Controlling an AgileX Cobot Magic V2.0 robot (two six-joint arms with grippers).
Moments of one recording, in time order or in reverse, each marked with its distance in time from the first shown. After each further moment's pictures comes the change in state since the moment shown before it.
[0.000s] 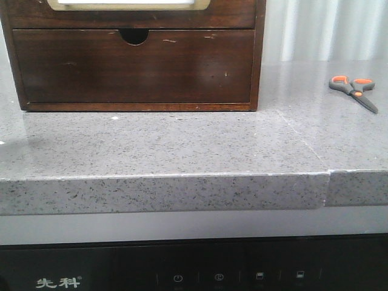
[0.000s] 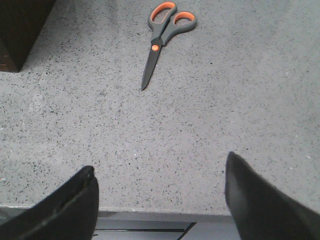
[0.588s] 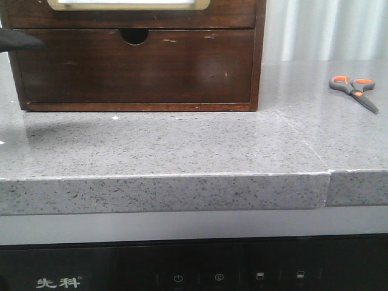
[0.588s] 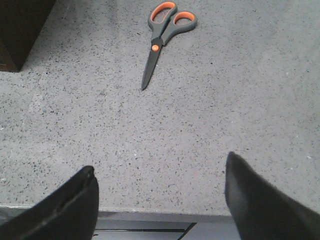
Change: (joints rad) left arm 0.000 0.284 -0.120 -0.265 0.176 0.276; right arm 0.000 0.000 0.000 0.000 0.000 0.000
